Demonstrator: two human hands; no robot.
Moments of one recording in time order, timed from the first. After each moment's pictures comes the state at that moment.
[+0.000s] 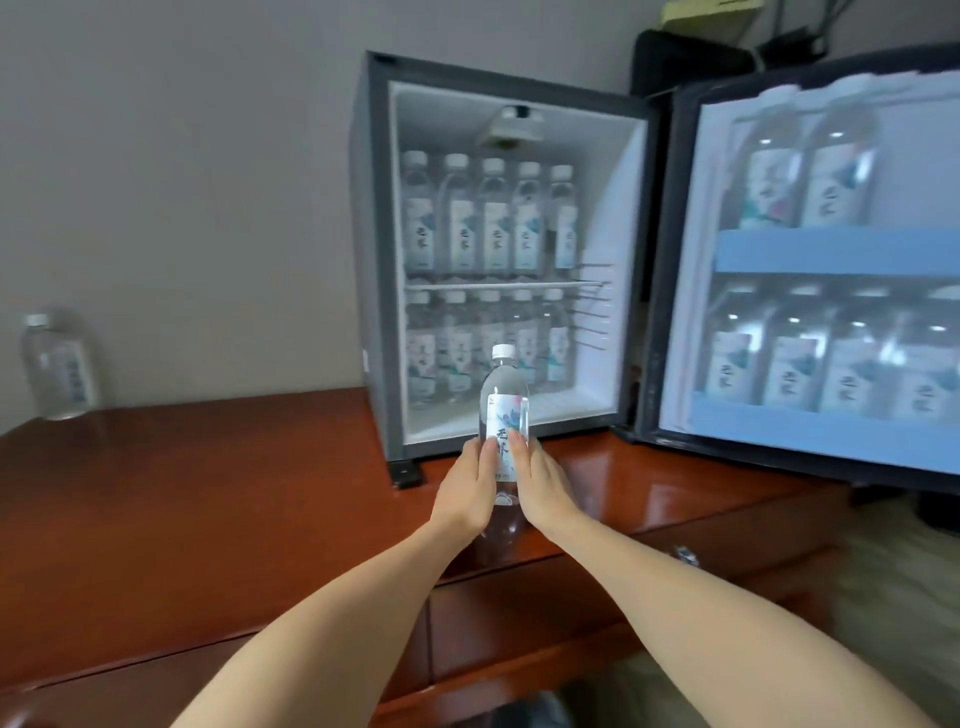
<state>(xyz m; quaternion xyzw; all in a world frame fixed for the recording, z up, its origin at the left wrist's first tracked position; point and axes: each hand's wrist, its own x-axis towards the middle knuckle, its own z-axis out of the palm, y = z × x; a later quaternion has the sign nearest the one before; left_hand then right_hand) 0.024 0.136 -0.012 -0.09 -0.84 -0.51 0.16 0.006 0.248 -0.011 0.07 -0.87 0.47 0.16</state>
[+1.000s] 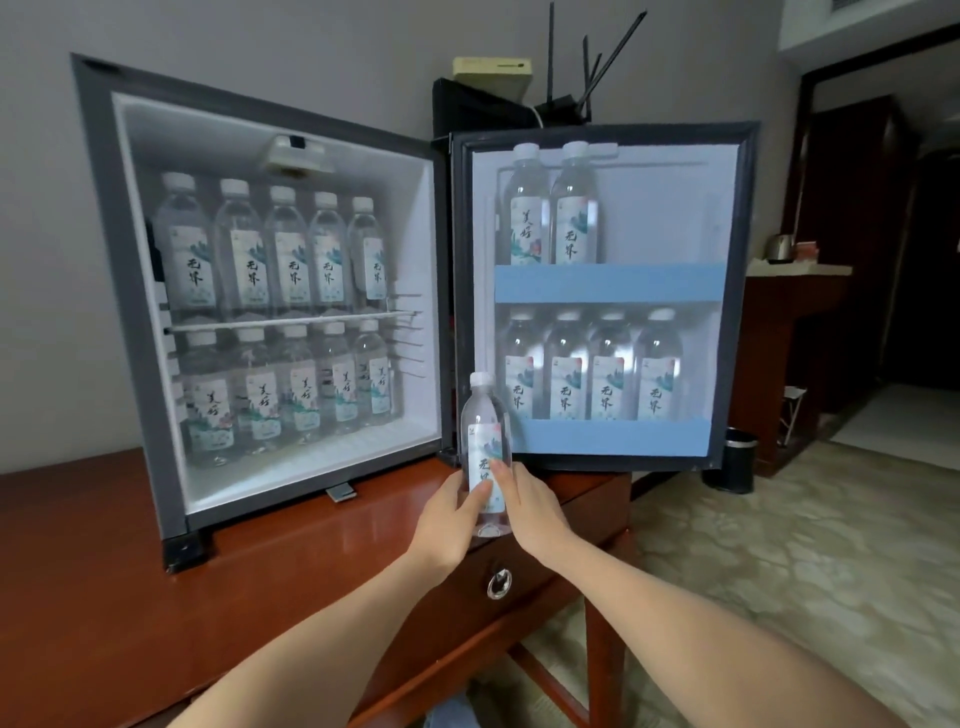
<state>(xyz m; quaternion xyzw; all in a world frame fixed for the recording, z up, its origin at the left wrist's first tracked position) 0.043 0.307 -0.001 -0.24 -0.75 -0.62 0.00 0.057 0.435 0.000 -0.04 -0.87 0.44 0.21</state>
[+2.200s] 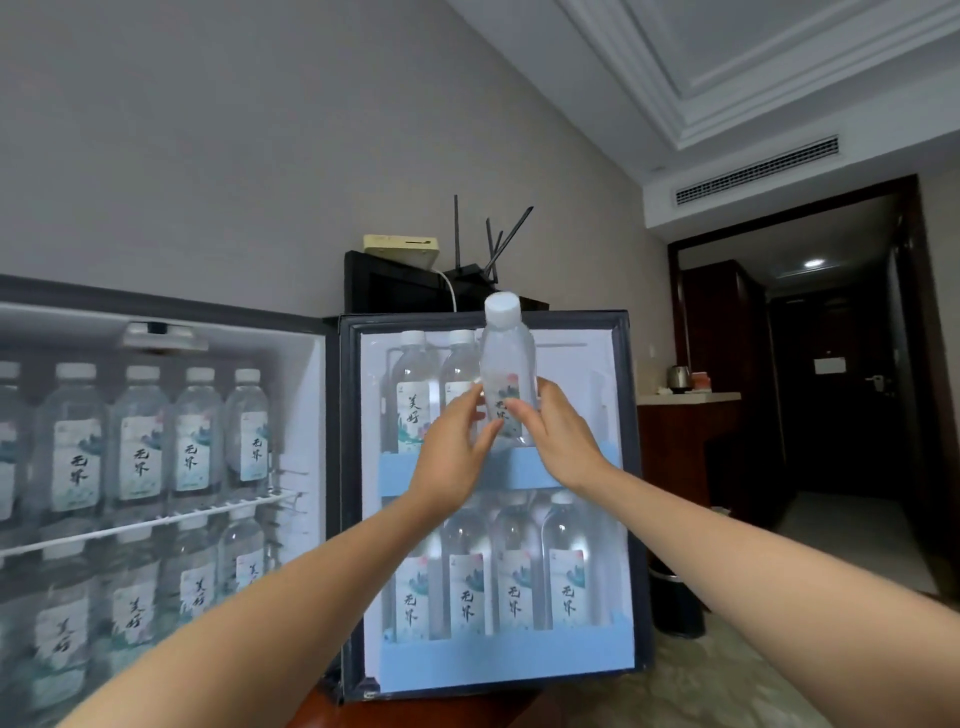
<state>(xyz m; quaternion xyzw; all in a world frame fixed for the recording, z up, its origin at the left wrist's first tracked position) 0.006 0.452 0.249 -0.47 -0.67 -0.47 0.31 0.056 0.595 0.260 0.03 -0.84 0.29 0.45</state>
